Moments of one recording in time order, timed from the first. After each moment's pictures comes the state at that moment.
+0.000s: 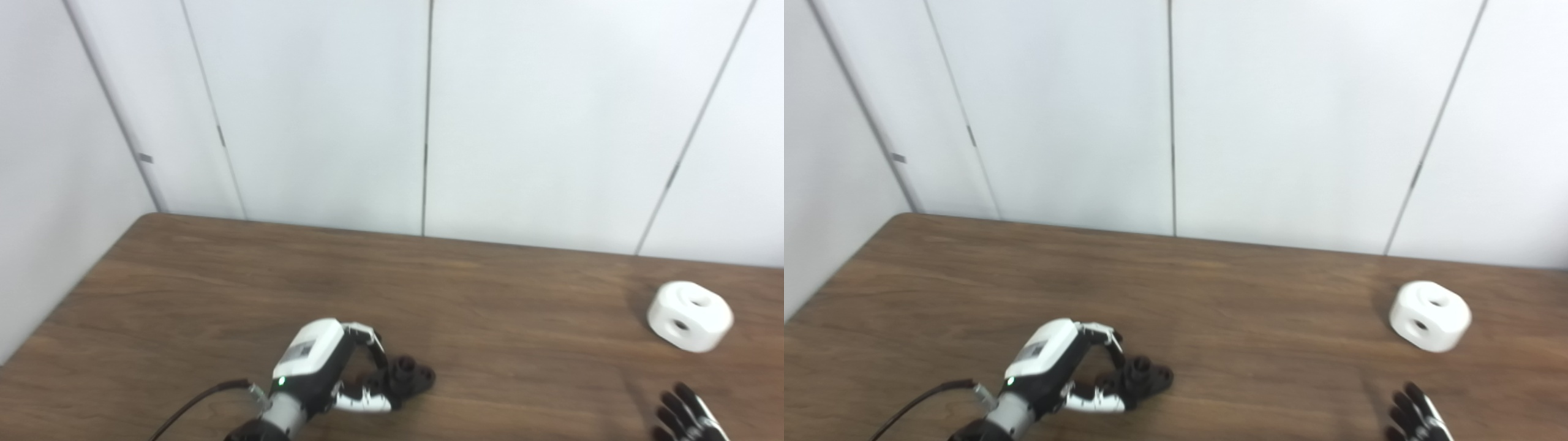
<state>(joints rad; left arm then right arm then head) -0.02 0.34 -0.35 -0.38 0.72 0.37 -0.17 0.28 -0.19 -0.08 -0.38 0.20 0.07 0.14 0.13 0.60</state>
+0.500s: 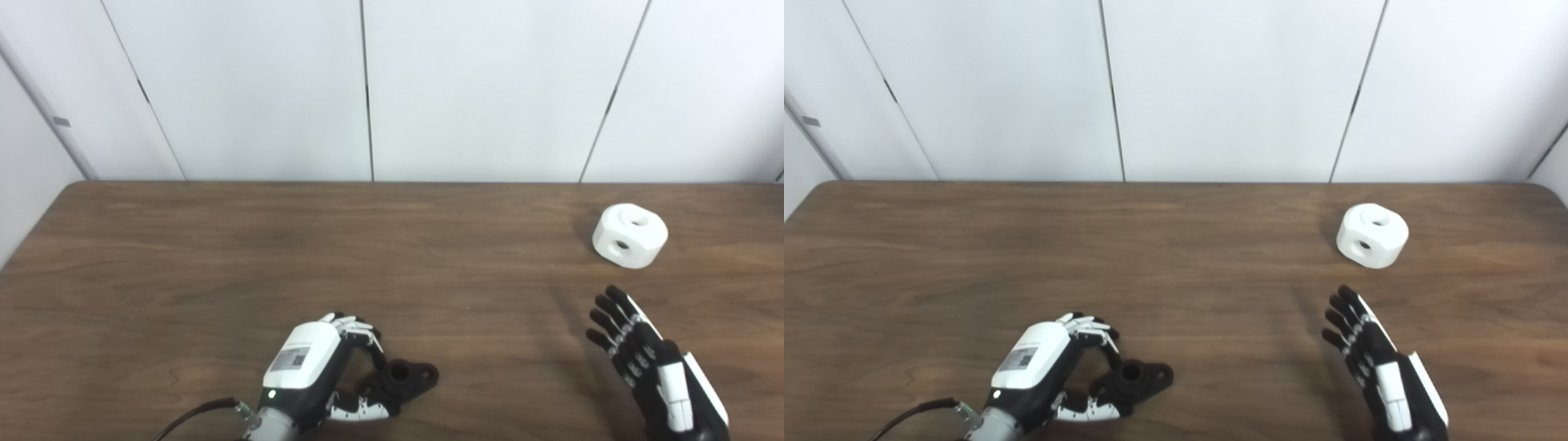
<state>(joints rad) 0.11 0.30 -0.44 -0.44 0.86 0.23 -0.18 0.27 -0.18 -0.06 -0.46 0.19 0.14 0.14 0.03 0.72</state>
